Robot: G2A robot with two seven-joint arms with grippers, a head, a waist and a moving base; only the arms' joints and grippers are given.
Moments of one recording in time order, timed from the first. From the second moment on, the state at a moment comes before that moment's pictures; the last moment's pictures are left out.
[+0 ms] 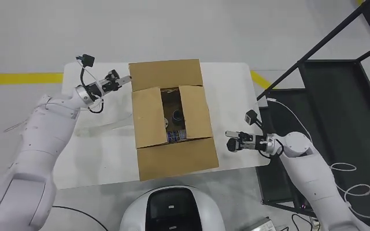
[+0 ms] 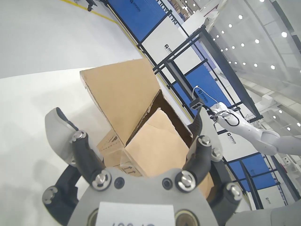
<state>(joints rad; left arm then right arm) 0.49 -1.19 -0.88 -0.52 0.01 -0.98 -0.60 -1.34 -0.95 1.39 -1.28 0.43 -0.22 1.24</state>
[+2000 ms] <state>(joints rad) 0.44 -1.00 -0.44 -0.85 -0.31 -1.01 -0.81 -1.21 -1.01 1.29 -1.28 0.85 -0.05 1.05</state>
